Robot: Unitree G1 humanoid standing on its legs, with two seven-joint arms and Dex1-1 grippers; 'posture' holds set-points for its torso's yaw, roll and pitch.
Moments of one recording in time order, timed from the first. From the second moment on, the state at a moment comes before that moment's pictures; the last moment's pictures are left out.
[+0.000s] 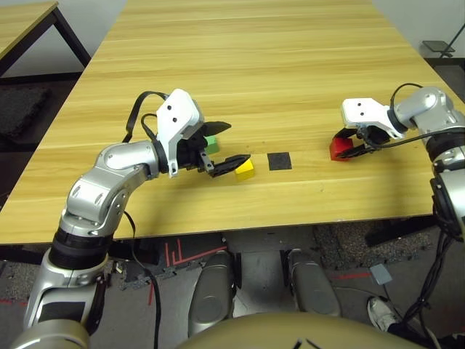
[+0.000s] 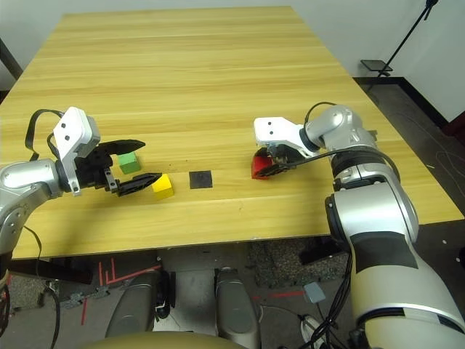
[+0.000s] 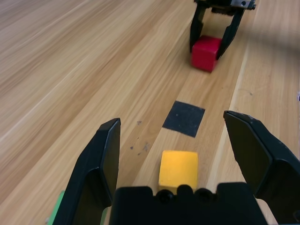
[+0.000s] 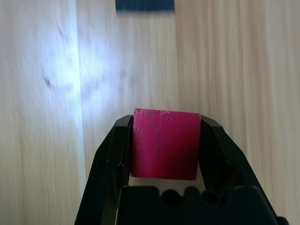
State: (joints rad) left arm -0.36 0.65 -0.02 -0.39 -0.49 0.70 -0.77; right arm -1.16 -0.54 0.27 1.23 -0.25 -0.29 1.54
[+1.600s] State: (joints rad) left arm -0.51 0.67 -0.11 -0.21 -0.35 0.68 -0.78; right arm -1.00 -0.39 0.43 0.67 -0.21 0.09 1.46
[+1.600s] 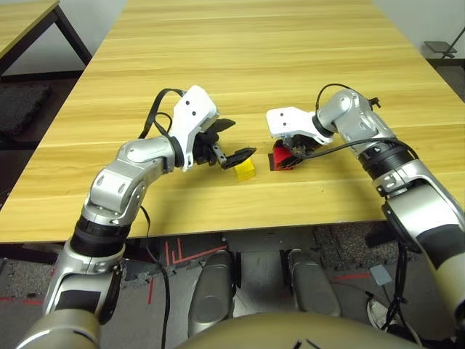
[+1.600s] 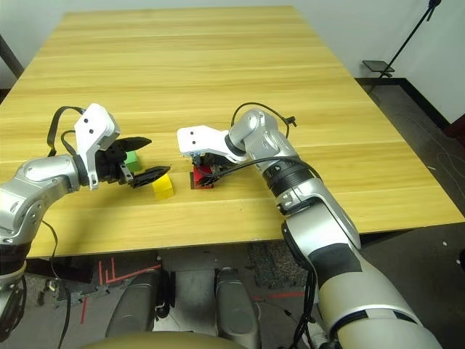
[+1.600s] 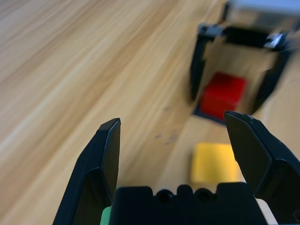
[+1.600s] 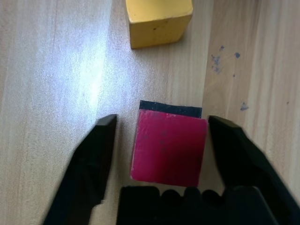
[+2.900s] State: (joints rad) left arm -0.94 0.59 -0.30 0.67 0.06 0.28 -1.21; right arm -0.82 -0.76 0.14 0.26 0.14 0.45 1.44
